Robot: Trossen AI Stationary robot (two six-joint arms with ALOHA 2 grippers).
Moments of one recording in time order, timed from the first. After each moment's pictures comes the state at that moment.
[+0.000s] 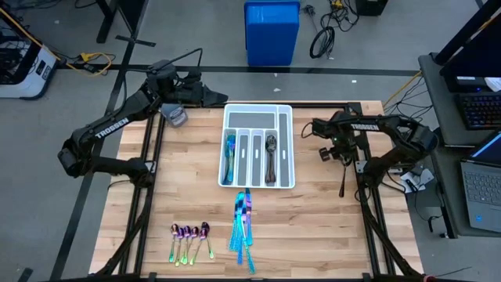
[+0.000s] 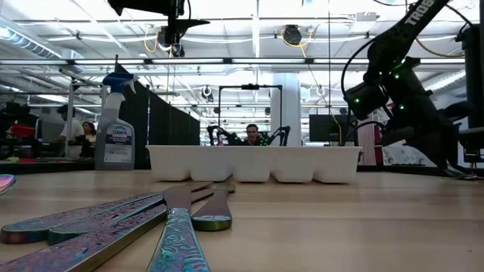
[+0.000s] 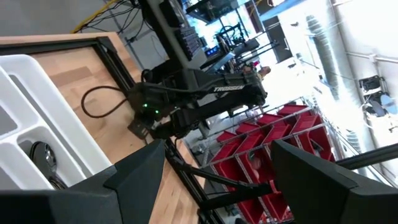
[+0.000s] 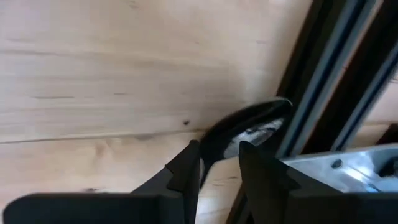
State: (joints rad) left arm 0.72 1.19 1.14 -0.12 0.72 -0.96; right arm -0.68 1.50 0.73 -1.15 0.10 0.75
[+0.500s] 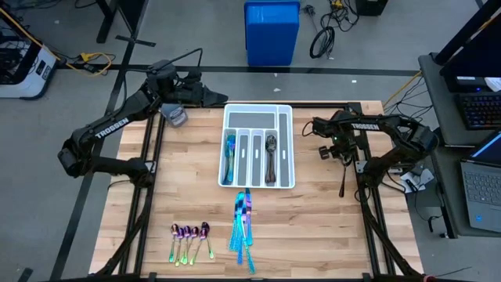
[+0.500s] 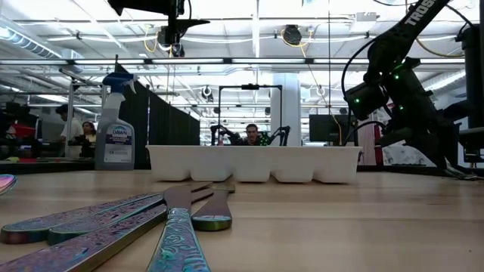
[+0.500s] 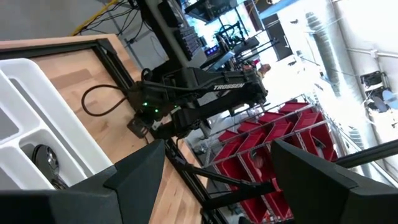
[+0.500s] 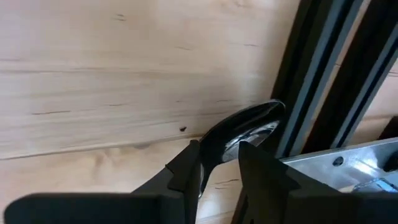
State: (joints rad) left arm 0.72 1.19 1.14 -0.11 0.72 -0.94; right arm -0.70 1.50 0.73 -1.15 0.10 0.81
